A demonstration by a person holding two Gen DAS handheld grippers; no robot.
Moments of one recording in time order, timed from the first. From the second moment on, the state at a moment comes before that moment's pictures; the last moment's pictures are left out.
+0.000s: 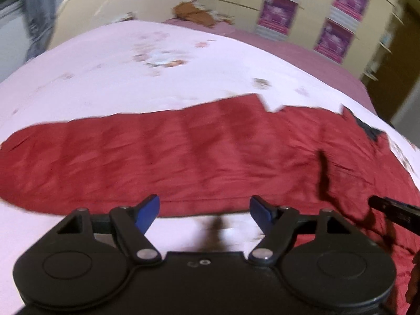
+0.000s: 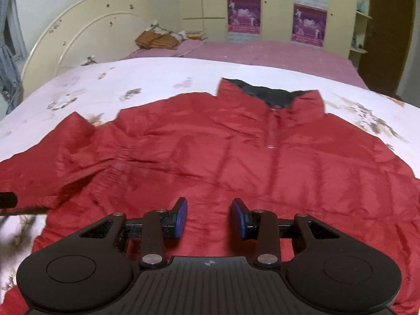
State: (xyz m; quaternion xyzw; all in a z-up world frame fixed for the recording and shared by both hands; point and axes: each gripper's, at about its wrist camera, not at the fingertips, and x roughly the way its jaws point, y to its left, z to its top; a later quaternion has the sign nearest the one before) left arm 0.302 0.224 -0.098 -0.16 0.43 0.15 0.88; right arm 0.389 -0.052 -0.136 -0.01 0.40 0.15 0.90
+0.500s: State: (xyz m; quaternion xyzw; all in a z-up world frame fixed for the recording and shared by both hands) left arm 0.208 0.353 -0.122 -0.31 0.37 0.30 0.82; right arm 0.391 -0.015 -0.135 -0.01 0.37 0.14 0.92
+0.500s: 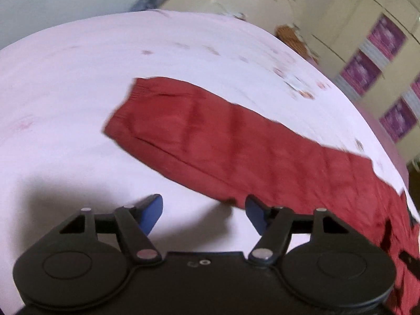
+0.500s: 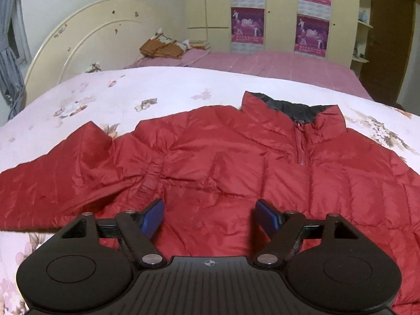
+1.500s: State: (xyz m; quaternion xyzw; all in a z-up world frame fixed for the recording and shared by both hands) left arm 0.305 0.259 -0.037 -0.22 0.24 0.08 0.94; right arm 0.390 -0.054 -0.138 0.02 0.39 0.11 0.91
